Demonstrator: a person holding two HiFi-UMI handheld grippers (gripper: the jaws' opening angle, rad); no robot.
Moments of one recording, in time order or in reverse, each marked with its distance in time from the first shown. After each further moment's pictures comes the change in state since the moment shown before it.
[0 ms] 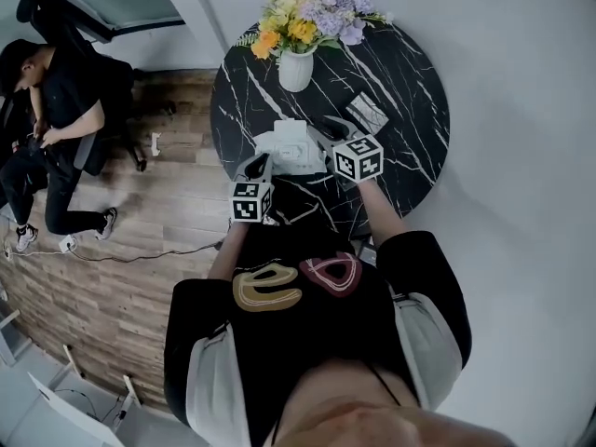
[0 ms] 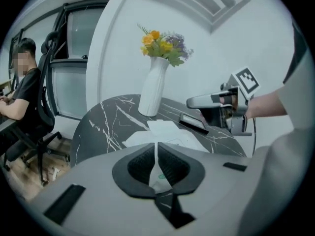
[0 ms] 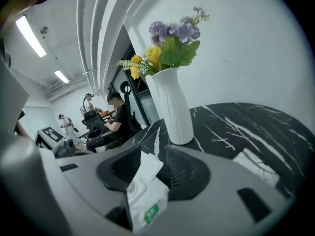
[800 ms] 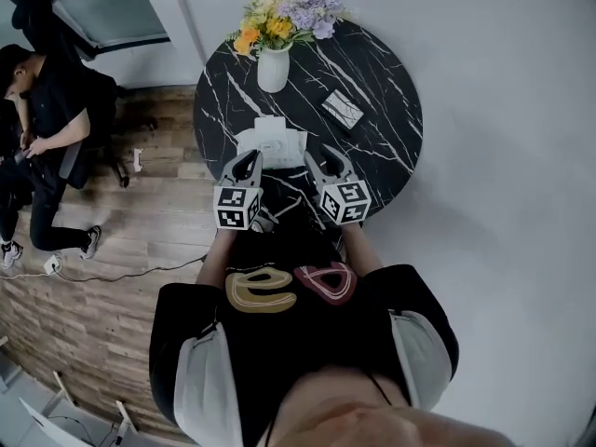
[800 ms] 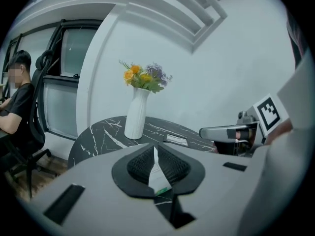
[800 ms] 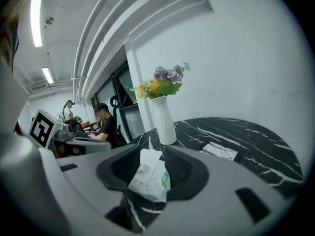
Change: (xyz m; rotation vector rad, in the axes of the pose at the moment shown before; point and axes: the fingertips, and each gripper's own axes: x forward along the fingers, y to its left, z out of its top) left arm -0.054 -0.049 0.046 0.082 -0.211 -0.098; right arm -0.106 0.050 -0.029 0.022 -0.218 -0.272
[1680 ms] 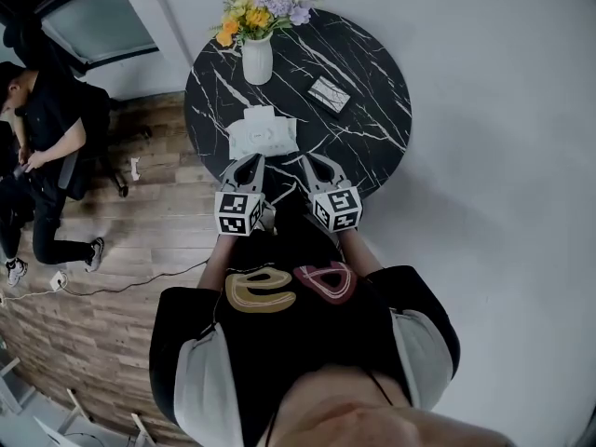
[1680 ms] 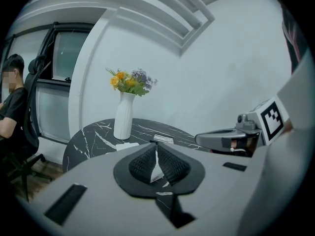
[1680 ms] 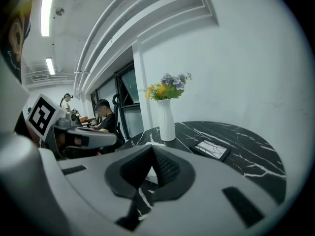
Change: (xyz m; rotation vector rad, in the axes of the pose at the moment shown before) left arm -0.034 -0.050 -0.009 0.054 -0.023 -0.079; right arm -0.056 0.031 -0.024 -0.077 -0.021 -0.053
